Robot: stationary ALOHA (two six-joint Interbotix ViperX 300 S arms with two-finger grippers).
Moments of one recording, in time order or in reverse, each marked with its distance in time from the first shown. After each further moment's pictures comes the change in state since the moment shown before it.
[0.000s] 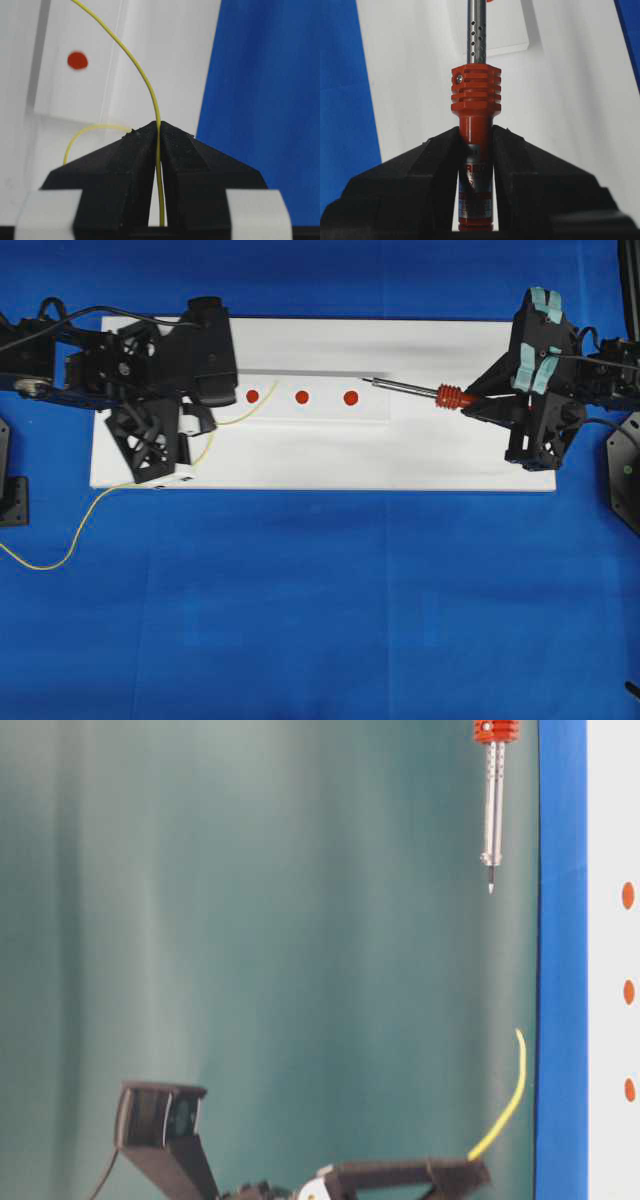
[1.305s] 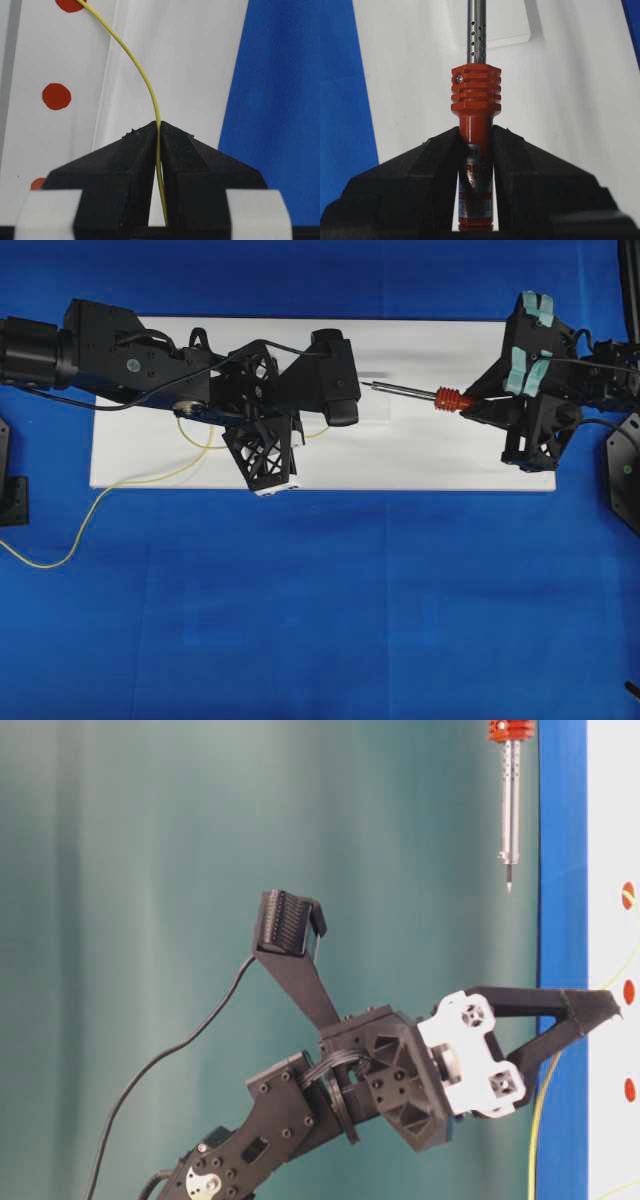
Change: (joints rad) left arm 0.000 0.388 -0.233 0.000 -0.095 0.002; right arm 0.000 0.029 -0.002 -0.003 0.000 0.000
